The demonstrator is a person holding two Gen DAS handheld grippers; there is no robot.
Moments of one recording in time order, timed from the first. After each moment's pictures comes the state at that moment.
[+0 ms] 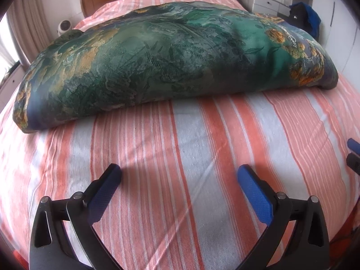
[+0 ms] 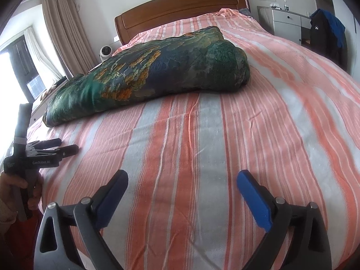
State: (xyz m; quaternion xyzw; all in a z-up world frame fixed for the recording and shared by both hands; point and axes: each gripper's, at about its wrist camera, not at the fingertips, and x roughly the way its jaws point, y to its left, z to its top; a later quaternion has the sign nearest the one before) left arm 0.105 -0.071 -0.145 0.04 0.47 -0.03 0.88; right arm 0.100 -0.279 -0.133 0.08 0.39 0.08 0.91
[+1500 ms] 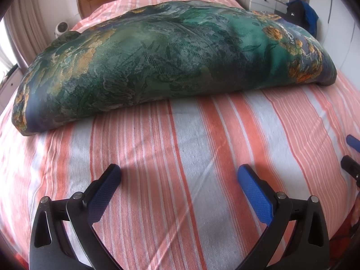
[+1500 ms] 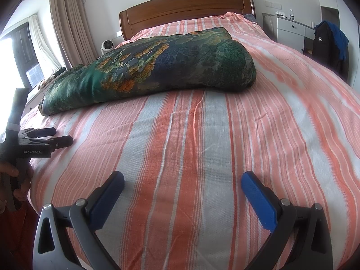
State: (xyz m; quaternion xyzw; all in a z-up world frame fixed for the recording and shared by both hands) left arm 0.107 -0.071 -0.143 0.04 0.47 -0.04 0.88; right arm 0.100 -0.265 -0.139 0.04 0.39 0.08 0.92
